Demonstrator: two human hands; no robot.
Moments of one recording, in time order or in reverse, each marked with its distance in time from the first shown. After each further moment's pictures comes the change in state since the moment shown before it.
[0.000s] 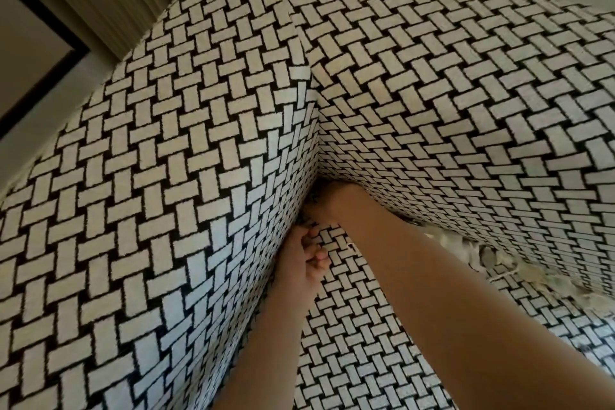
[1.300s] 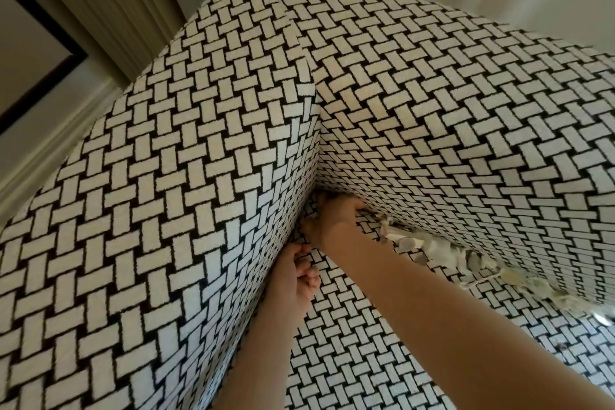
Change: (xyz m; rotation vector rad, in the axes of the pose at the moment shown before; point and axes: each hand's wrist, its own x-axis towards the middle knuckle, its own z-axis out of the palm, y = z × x) left_hand -0.011 -0.003 -0.017 0.020 -0.010 -0.036; right_hand -0.056 -0.024 -0.004 0.085 0.120 0.270
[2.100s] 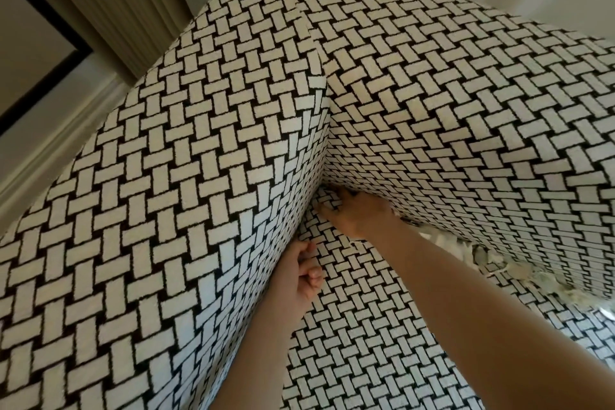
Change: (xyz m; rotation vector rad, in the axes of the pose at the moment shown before) left_hand -0.003 0.003 -0.013 0.022 -0.059 -0.049; right_hand 0.013 0.042 0.002 -0.142 -0.052 -0.099
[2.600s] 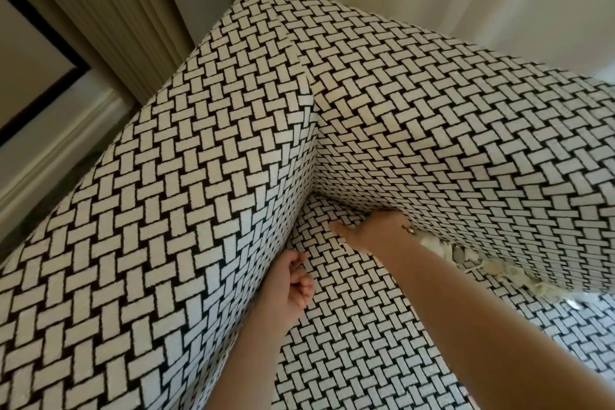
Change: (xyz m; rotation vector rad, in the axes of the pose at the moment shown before) left_hand -0.024 -0.001 -0.005 0.032 -0.001 0.018; right_hand -0.040 0.018 -0.010 -0.201 -0.160 0.290
